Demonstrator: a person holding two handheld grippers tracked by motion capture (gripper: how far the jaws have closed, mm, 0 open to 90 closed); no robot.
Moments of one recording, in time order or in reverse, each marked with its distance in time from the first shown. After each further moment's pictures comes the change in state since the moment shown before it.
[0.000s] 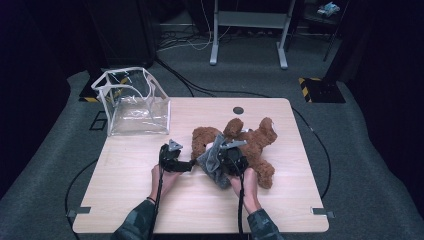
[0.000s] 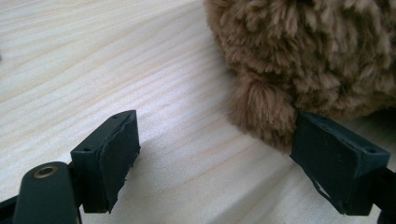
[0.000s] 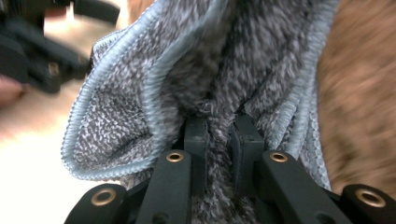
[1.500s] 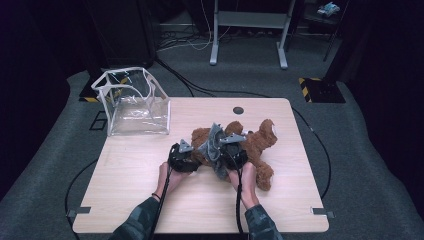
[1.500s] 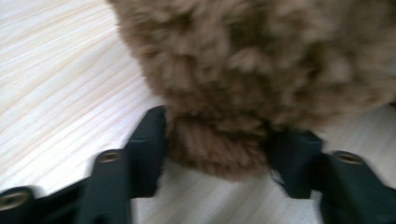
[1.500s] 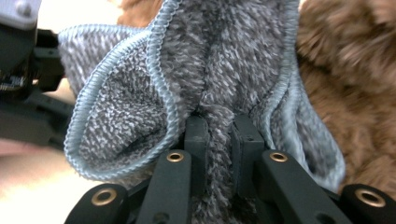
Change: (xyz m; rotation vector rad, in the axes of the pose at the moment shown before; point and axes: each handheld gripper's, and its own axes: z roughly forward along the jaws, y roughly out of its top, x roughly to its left) left arm -0.022 0.010 0.014 0.008 -0.077 0.145; right arm 0.000 0.018 -0.008 -0.106 -0.089 -0.021
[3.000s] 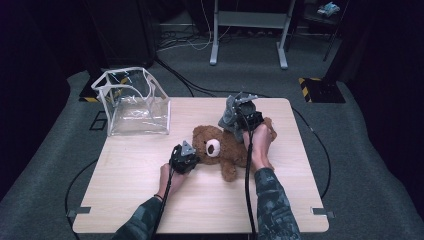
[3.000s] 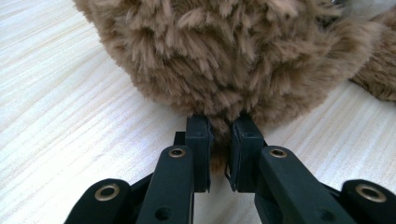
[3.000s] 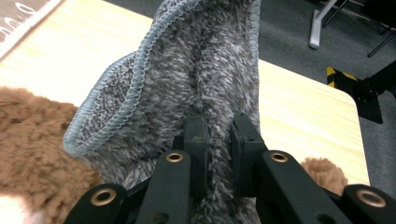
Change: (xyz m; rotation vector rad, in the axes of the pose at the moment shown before) left arm -0.007 0.000 -0.001 -0.020 0.017 0.065; right arm -0.076 0.092 -0.005 -0.009 -0.272 0.016
